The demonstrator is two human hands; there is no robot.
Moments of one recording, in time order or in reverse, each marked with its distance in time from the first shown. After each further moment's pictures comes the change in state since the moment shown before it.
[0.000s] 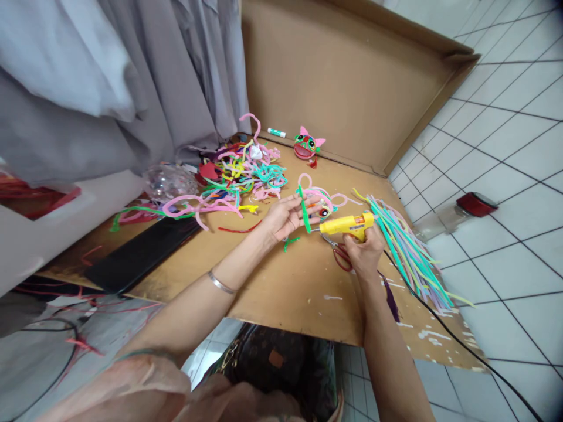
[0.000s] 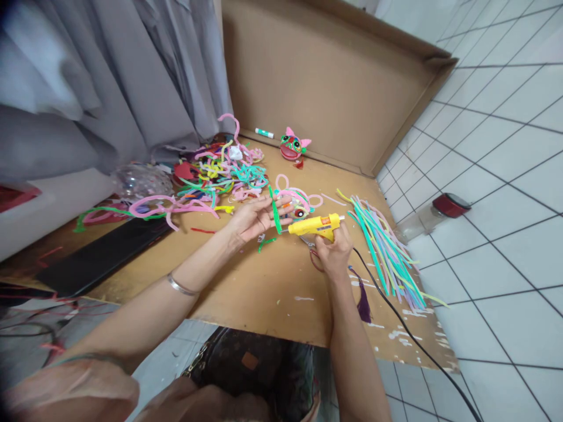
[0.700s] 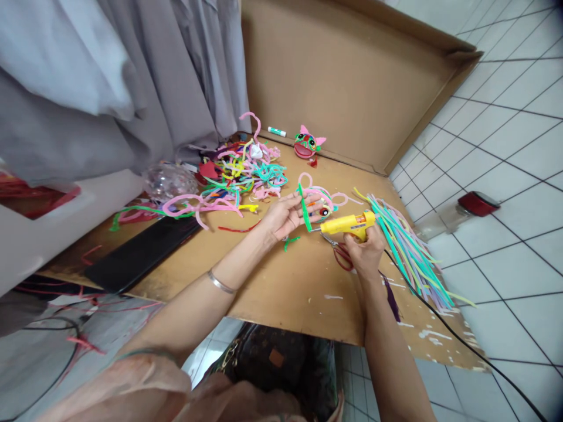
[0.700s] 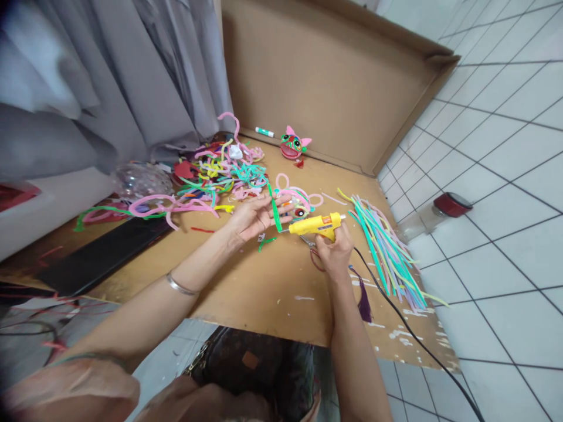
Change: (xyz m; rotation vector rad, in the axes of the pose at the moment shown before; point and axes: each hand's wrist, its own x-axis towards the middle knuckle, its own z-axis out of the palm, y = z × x) left_hand -0.002 0.002 0.002 -0.012 -0.006 0.012; right_hand 0.001 0.001 -0.001 0.049 0.006 -0.016
